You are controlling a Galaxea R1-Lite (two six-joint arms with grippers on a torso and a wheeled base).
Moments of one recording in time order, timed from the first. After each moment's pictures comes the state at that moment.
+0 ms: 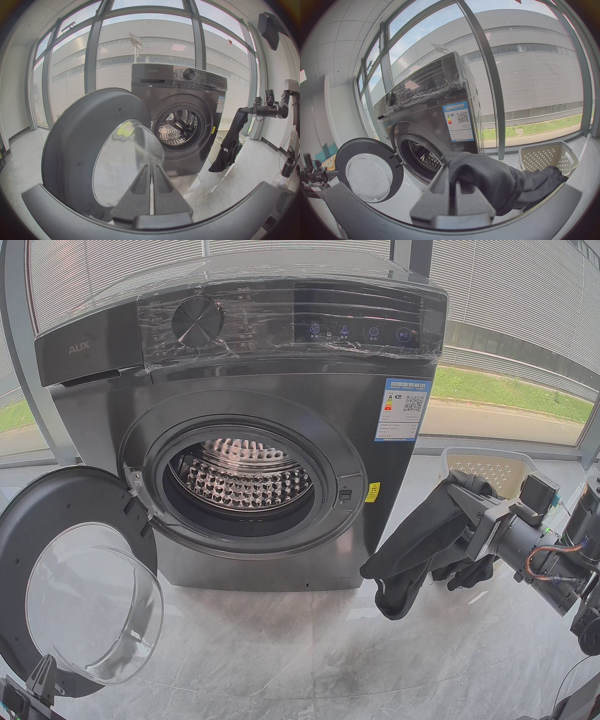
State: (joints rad) left arm 0.00 0.02 -0.02 0.00 0.00 -0.03; right arm 0.61 1.48 -0.43 -1.12 -0.17 0.11
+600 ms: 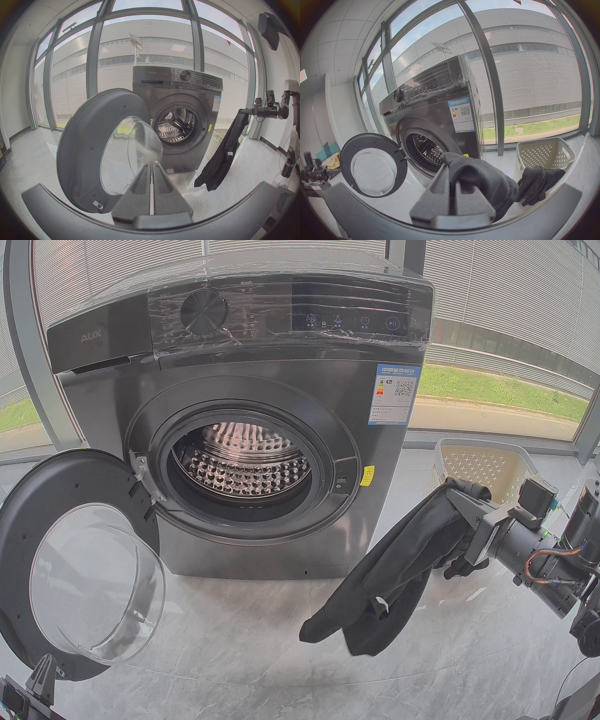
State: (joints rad) left arm 0.00 0.02 -0.02 0.00 0.00 -0.03; right arm 0.61 1.48 -0.42 -1.12 -0.17 0.11
